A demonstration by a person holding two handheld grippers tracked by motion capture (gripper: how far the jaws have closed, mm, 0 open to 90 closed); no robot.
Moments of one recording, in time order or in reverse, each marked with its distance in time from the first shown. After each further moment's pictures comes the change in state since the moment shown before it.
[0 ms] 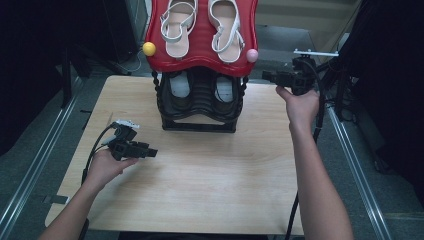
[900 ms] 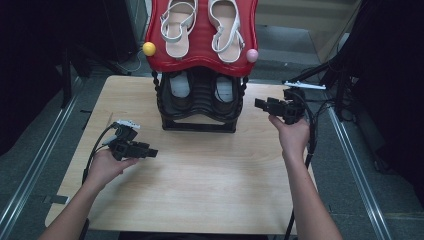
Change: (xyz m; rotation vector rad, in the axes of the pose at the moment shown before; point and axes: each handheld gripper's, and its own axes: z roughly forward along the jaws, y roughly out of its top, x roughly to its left) left arm -0.001 0.000 0.001 0.009 0.001 0.004; right arm 0.001 -0.075 0.009 0.054 0.060 0.027
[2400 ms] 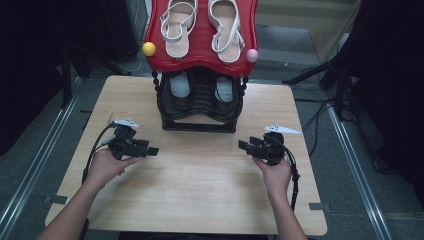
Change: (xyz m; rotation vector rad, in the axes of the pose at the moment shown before) left arm 0.002 0.000 -0.002 -0.075 -0.029 0.006; right arm 0.014 -0.118 0.025 0.094 0.076 -0.012
